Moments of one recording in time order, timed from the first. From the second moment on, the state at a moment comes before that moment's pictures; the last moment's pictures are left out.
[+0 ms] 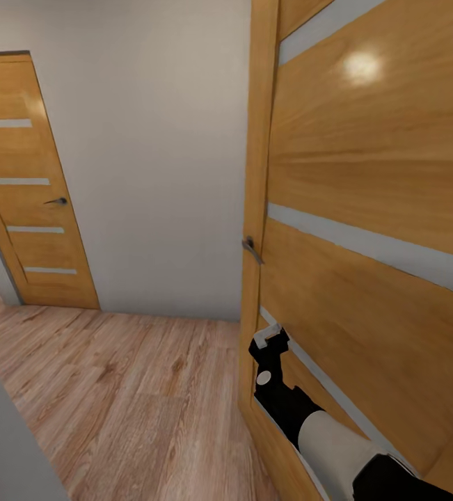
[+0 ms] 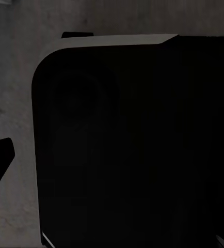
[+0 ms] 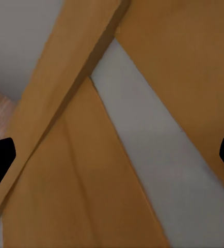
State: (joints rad) left arm 0.00 -0.03 0.01 -0.05 0.02 -0.07 -0.01; right arm -0.78 0.17 0.51 -0.39 0.18 0.03 -0.56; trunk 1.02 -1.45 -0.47
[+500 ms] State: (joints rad) left arm 0.00 -0.03 0.01 -0.05 0.02 -0.07 -0.01; right arm -0.79 0.17 0.51 -0.39 0.19 0.02 -0.56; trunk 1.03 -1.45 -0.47
